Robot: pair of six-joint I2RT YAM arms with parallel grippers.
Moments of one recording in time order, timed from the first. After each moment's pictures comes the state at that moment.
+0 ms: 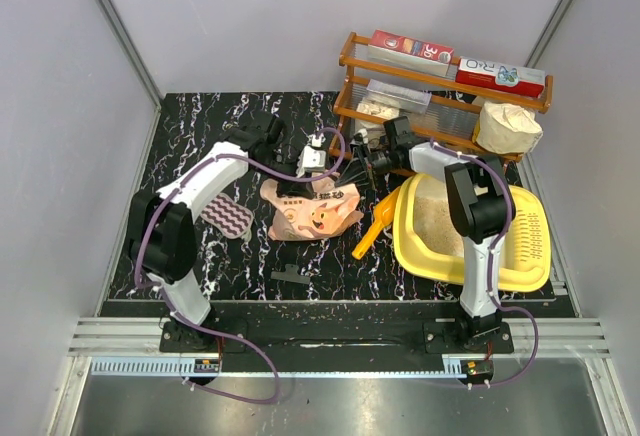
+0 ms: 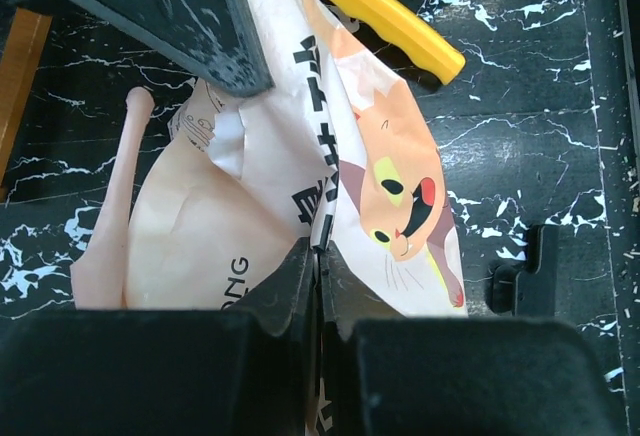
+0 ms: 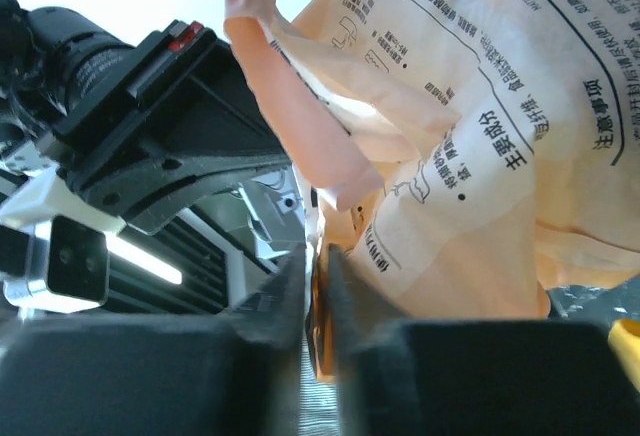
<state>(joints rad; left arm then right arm) -0.41 1.74 1.43 -0.86 0.87 1.05 0.32 2.11 1.42 -0.26 -1.40 0.88</state>
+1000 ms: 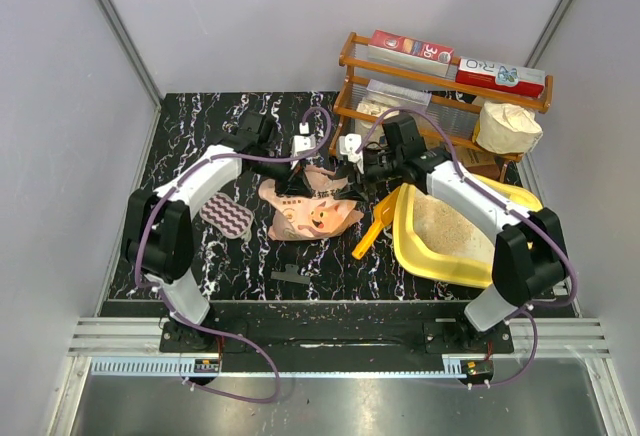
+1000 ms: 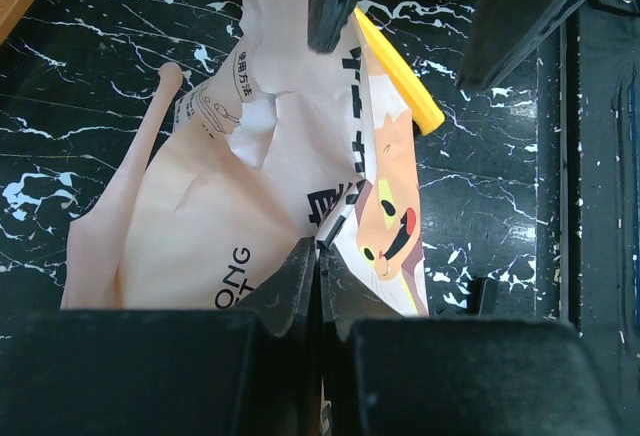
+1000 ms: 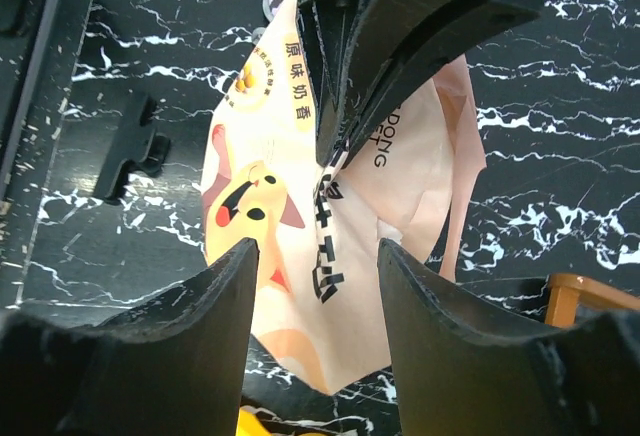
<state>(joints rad) -0.36 1.73 1.34 -0.69 0.96 0.74 0.49 1.58 1.24 -0.35 -0.93 -0.73</state>
